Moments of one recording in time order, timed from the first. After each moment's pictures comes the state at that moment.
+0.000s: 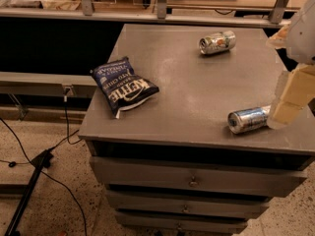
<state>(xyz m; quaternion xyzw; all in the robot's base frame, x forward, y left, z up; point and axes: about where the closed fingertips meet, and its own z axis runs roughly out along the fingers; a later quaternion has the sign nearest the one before) 0.438 -0.217 0.976 -0.60 0.78 -0.03 0.16</state>
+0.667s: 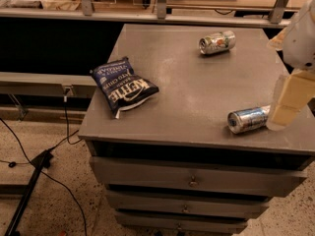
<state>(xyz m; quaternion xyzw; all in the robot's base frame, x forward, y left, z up) 0.447 -0.222 0.964 -0.61 0.78 -0.06 0.15</state>
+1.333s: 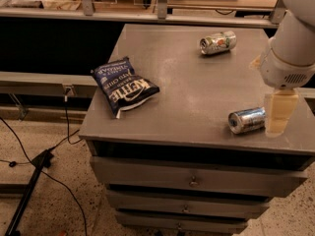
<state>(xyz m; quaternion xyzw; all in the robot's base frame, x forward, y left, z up) 0.485 -0.252 0.891 -0.67 0.73 -0.10 0.06</state>
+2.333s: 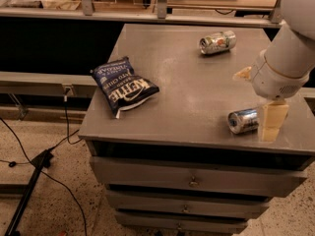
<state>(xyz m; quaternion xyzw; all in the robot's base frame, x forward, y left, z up) 0.482 -0.228 0.862 -0.73 0.67 -0.04 0.09</state>
